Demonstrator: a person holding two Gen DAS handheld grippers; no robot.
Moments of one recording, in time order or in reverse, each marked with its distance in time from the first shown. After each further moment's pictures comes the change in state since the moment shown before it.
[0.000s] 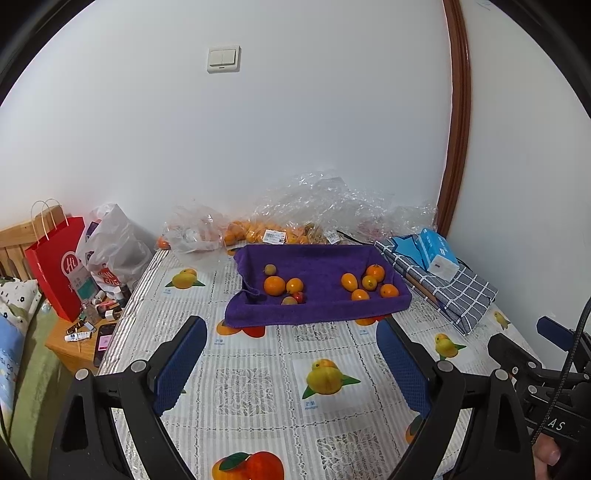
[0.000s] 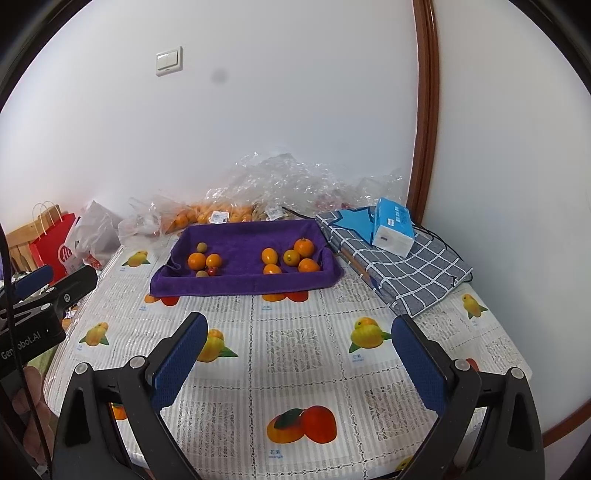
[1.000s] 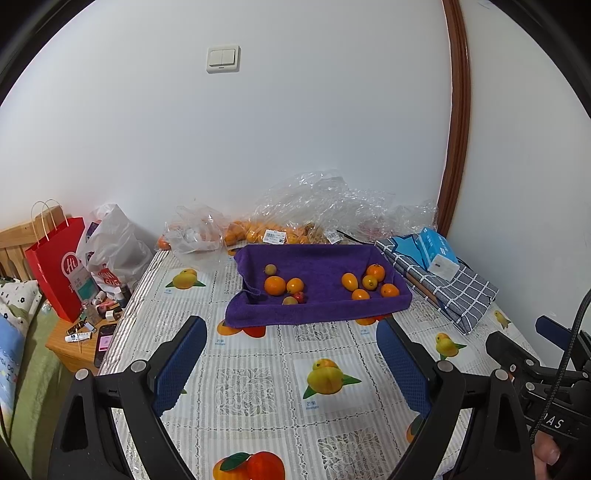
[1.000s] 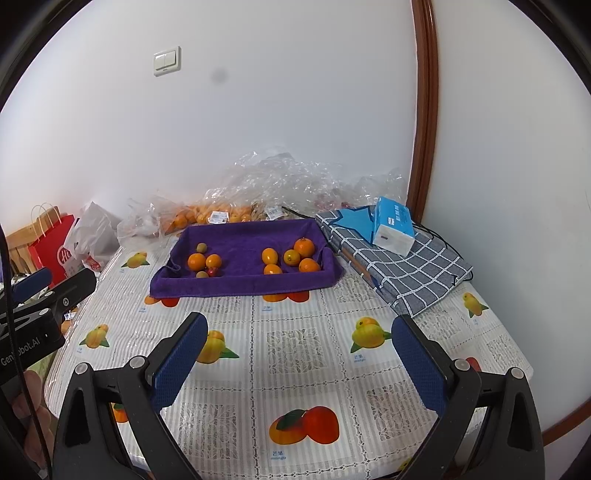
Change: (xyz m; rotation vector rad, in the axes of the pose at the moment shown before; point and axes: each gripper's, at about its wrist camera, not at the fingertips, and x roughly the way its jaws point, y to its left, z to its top) left arm 0.000 0.000 0.000 -0.001 0.001 0.004; right arm 0.002 0.001 0.001 0.003 0.002 -0.001
